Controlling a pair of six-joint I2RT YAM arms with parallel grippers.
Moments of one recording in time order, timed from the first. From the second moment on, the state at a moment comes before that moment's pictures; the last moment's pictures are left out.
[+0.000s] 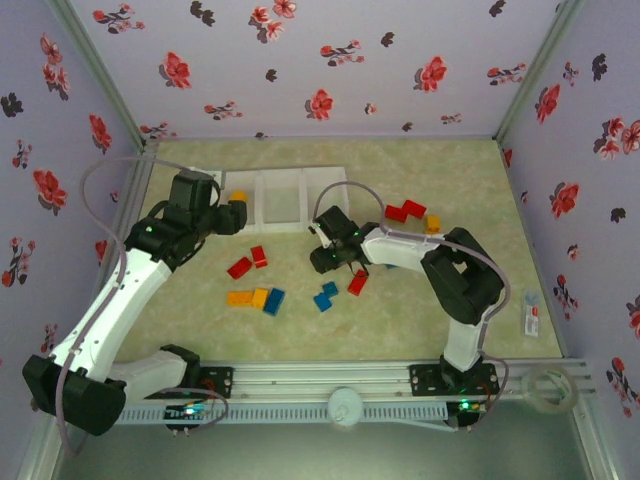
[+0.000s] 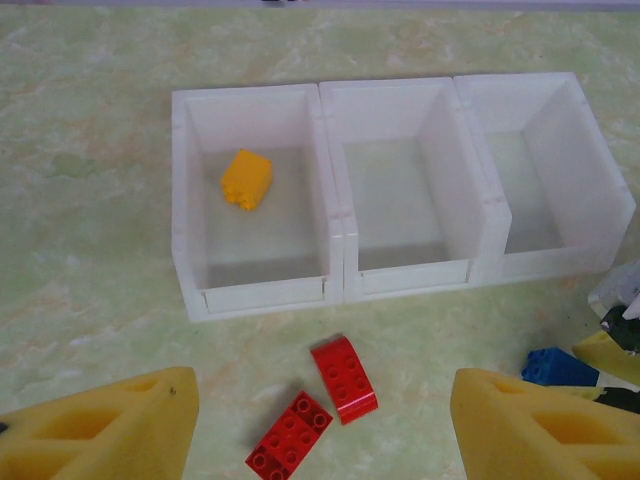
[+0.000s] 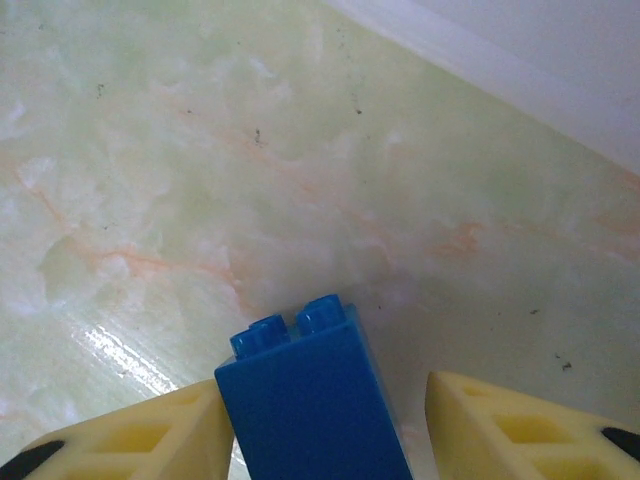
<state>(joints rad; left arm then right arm) -0.43 1.11 1.16 -0.76 -0.16 -0.26 0.78 1.84 1.12 -0.34 -0.02 0.16</state>
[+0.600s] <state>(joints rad) -0.43 1.11 1.16 -0.77 -0.16 -0.26 0.78 1.82 1.13 -0.34 -0.02 0.16</state>
